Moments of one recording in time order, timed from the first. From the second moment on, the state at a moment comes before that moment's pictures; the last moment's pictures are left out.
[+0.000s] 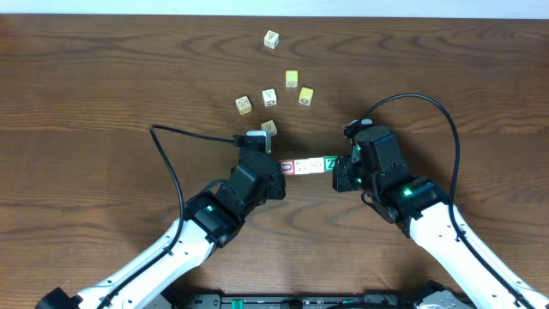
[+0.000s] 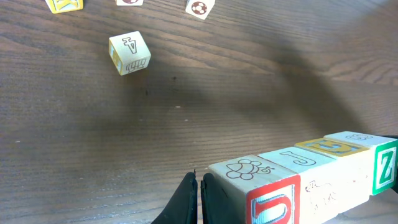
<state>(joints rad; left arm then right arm) -0.72 1.25 0.66 -0.12 -0.09 -0.69 0.47 1.24 0.78 -0.43 -0.07 0.39</state>
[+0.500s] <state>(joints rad) -0.72 1.25 0.66 -0.13 -0.09 -0.70 0.48 1.24 0.78 -0.43 -0.06 0.39</state>
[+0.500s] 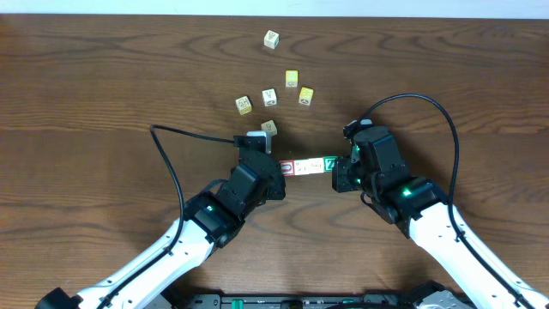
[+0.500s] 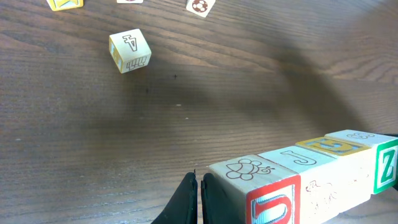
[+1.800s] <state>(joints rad) -0.77 1.30 0.66 -0.13 -0.15 -0.70 0.48 1.29 0.78 -0.45 -0.03 0.38</state>
